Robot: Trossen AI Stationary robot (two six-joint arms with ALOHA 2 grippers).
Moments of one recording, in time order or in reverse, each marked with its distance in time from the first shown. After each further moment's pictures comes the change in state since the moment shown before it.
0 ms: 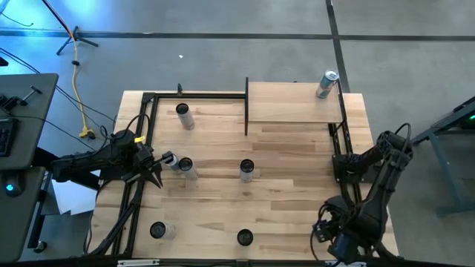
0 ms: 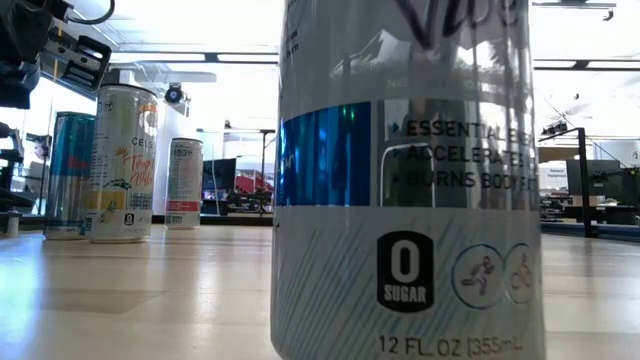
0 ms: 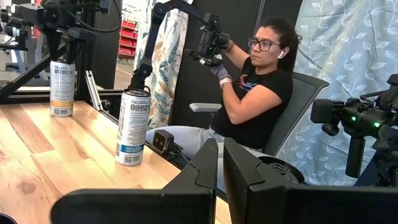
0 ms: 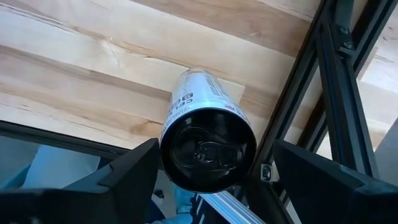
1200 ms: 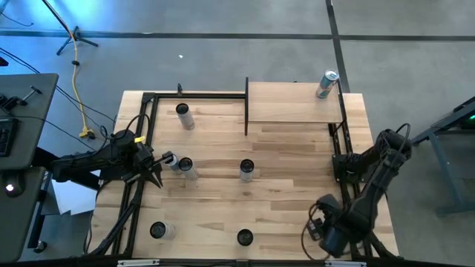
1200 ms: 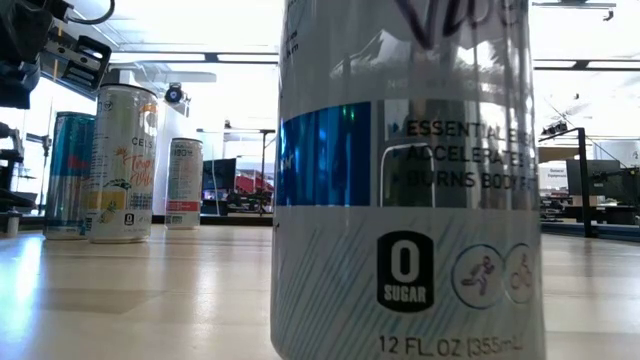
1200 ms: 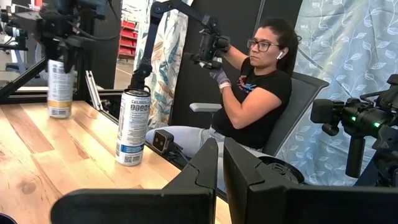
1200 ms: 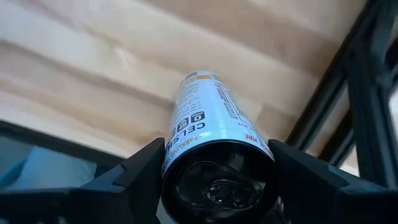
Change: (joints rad) left arm 0.000 0.000 0.000 0.000 0.000 0.000; right arm -0.070 -0.029 -0.097 0.085 0.037 -0.147
